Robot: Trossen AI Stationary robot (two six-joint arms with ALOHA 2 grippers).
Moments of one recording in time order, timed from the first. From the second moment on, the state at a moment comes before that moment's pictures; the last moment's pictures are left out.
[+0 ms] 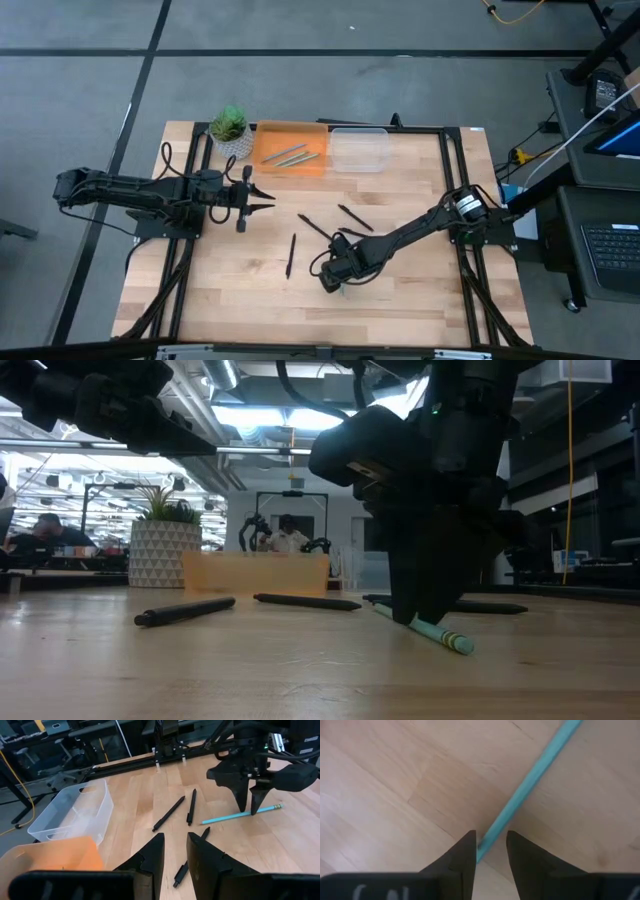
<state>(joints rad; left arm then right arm) 0.07 0.72 0.32 0.12 0.01 0.22 0.39 2.09 1.41 -0.64 0.10 1.34</state>
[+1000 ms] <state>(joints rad) 0.07 0.72 0.32 0.12 0.01 0.22 0.36 2.12 1.41 -0.69 0.12 1.40</state>
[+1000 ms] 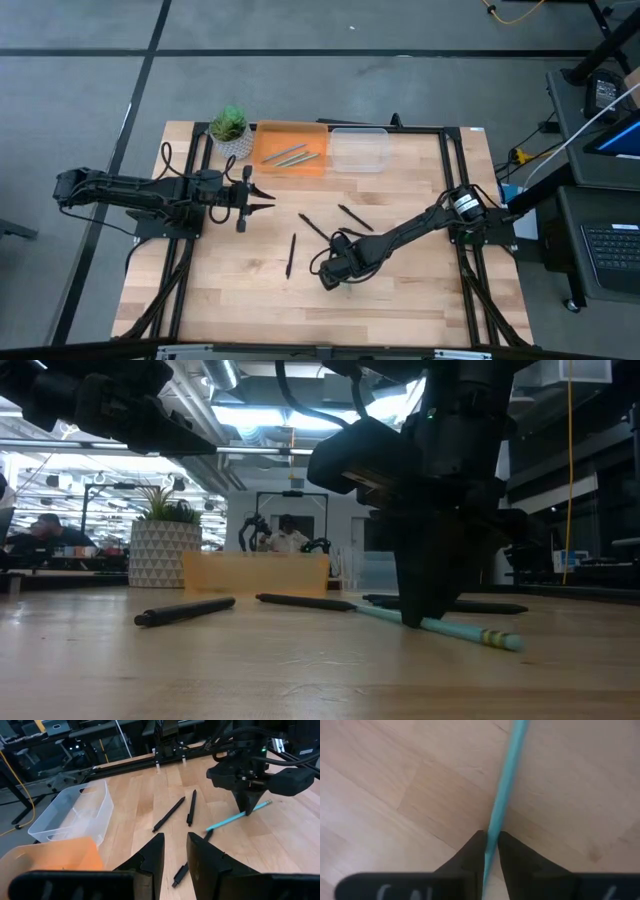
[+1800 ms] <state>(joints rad) 0.07 0.72 0.32 0.12 0.01 0.22 0.36 2.12 1.41 -0.71 0.16 1.11</state>
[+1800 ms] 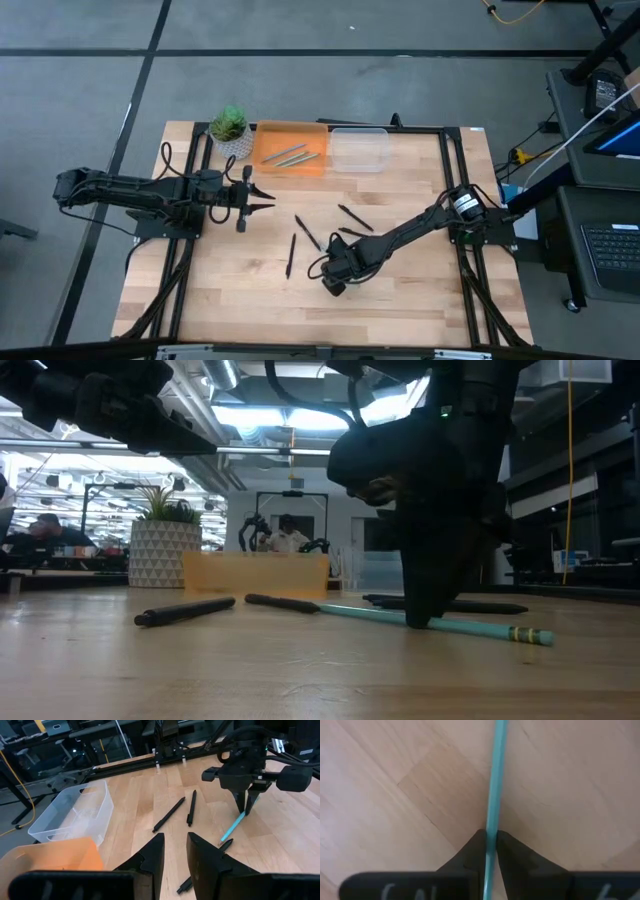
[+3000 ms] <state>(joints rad) 0.07 0.72 0.32 0.11 0.01 0.21 0.30 2.13 1.60 -0.84 0.34 0.86</state>
